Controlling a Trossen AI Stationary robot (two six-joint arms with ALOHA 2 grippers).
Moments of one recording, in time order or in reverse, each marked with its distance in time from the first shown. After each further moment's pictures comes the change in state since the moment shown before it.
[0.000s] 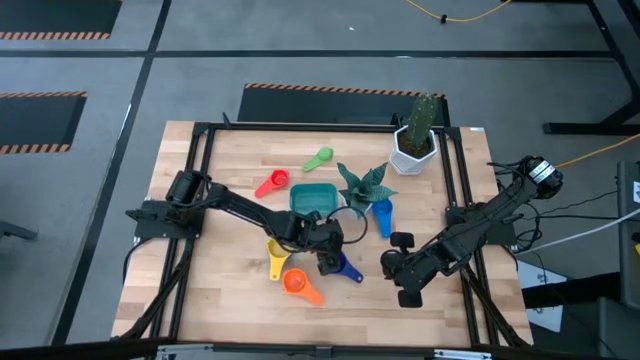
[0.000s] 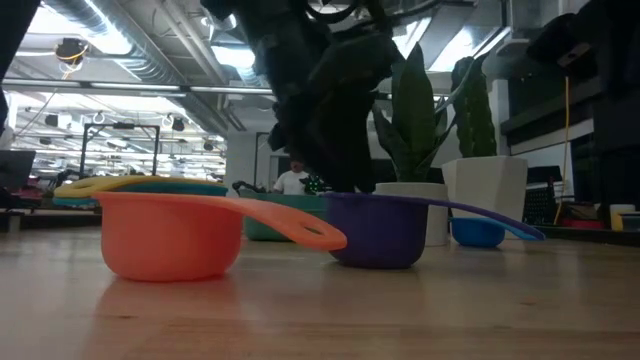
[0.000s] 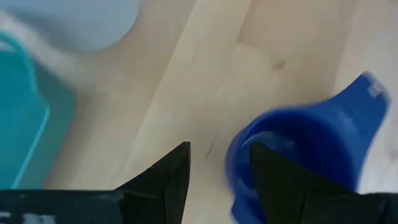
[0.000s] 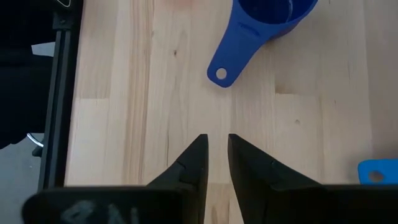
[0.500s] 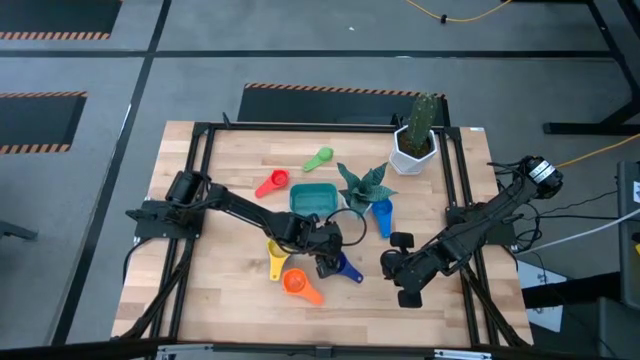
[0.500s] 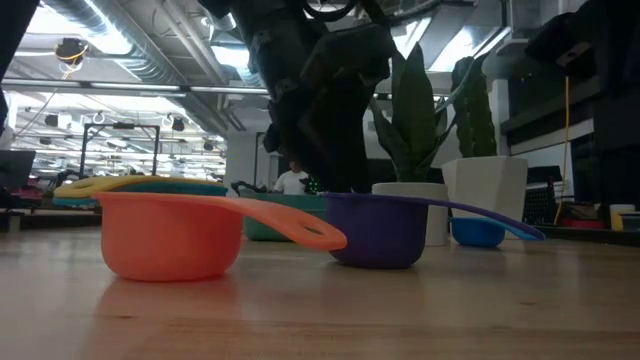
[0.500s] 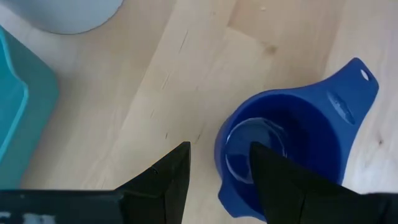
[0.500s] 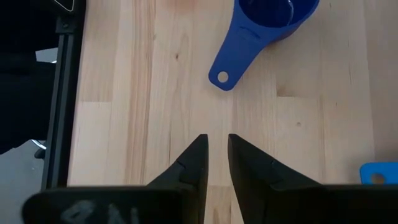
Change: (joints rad) left arm -0.010 -0.001 0.000 -0.017 0.042 -0.031; right arm 0.000 0.000 0.000 0.007 0.000 0.000
